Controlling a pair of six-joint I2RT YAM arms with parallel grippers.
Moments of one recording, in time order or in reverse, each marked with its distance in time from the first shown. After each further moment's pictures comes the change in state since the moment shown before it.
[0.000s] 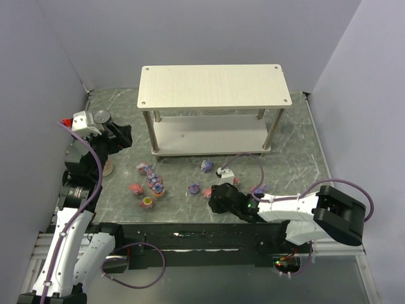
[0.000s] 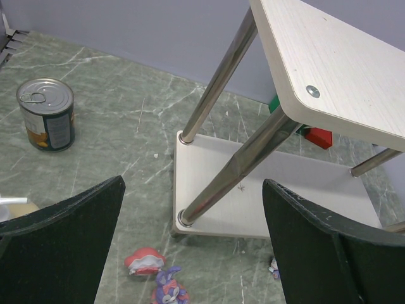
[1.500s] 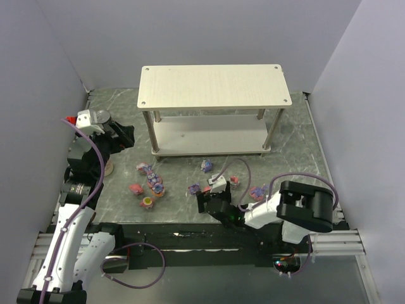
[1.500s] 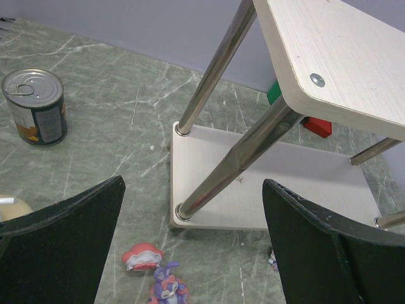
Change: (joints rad) left arm 0.000 0.032 -0.001 0.000 0.035 0.004; right arm 0.156 0.277 -0.078 0.518 0.426 -0.214
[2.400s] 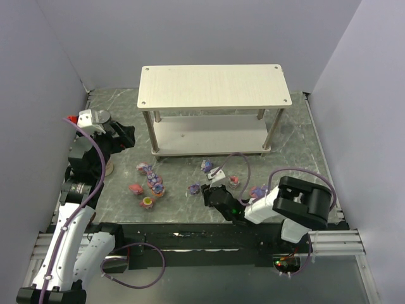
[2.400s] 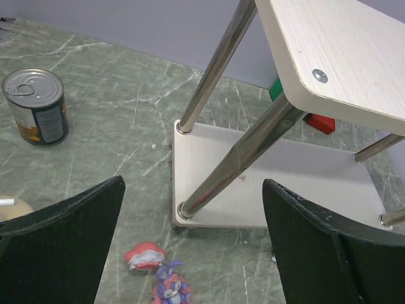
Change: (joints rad) left arm -0.005 0.008 0.000 0.000 0.000 0.014; right arm -0.117 0.056 0.003 0.151 -0.138 -0.178
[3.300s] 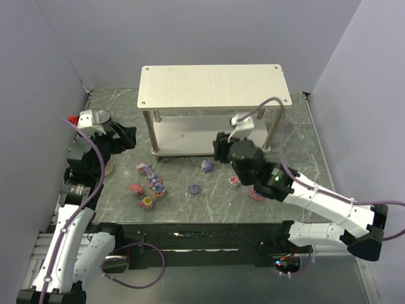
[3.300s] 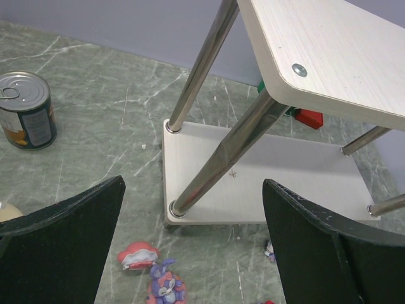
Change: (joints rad) left arm 0.000 -0.011 0.000 0.000 0.040 0.000; right arm -0.099 -0.552 0.681 -1.031 0.089 -0.032
